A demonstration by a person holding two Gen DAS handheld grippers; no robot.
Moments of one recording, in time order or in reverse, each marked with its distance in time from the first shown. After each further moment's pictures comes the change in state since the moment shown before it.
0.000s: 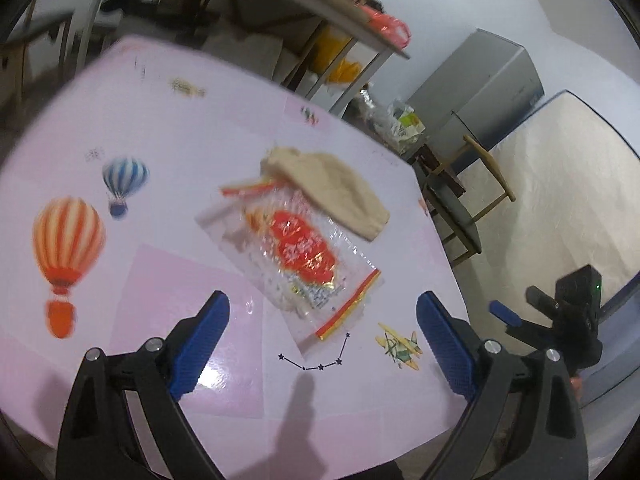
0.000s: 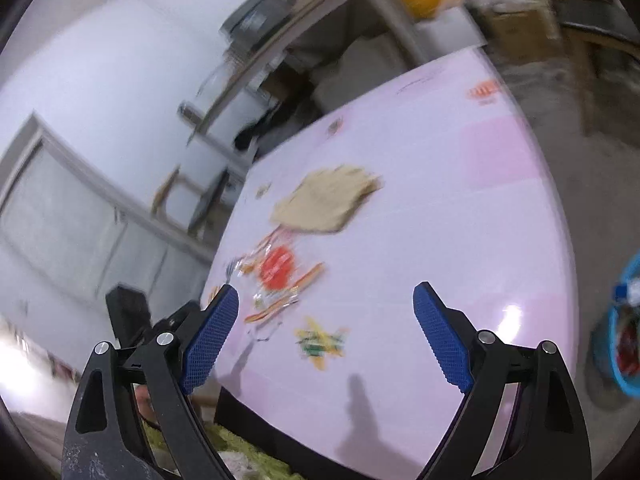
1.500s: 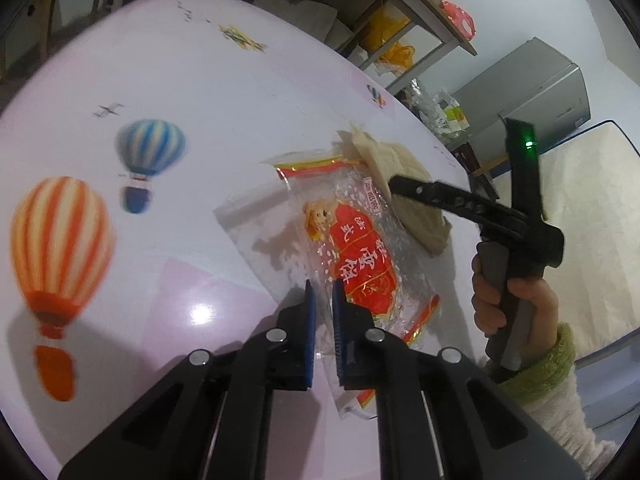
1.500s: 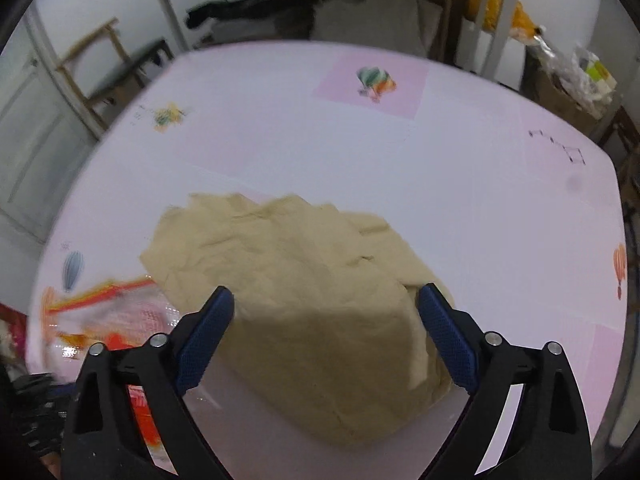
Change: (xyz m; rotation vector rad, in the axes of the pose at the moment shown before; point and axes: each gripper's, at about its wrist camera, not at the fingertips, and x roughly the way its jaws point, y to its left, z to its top) left arm 0.019 0.046 0.014 -0.132 0.080 0.102; right arm 0.232 0.059 0.085 -0.415 0.243 -0.479
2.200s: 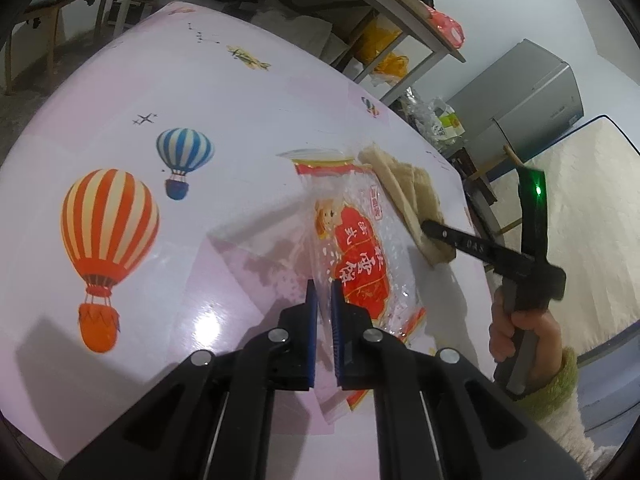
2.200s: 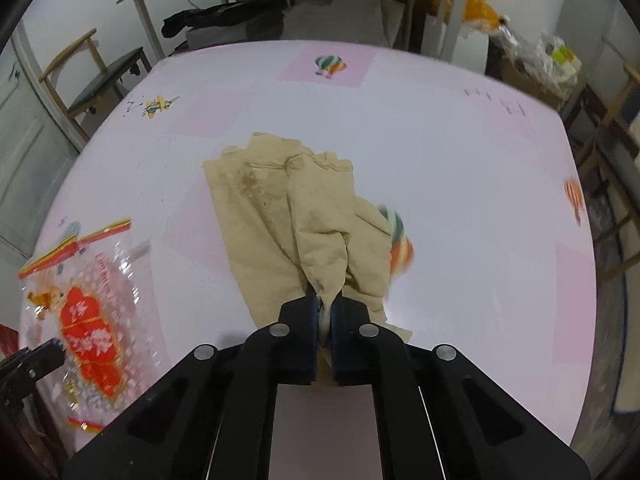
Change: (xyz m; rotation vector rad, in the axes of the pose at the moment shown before) left arm -0.027 -0.002 -0.012 0.032 -0.043 -0.008; right arm -0.038 -0.015 -0.051 0.093 0.000 -0.039
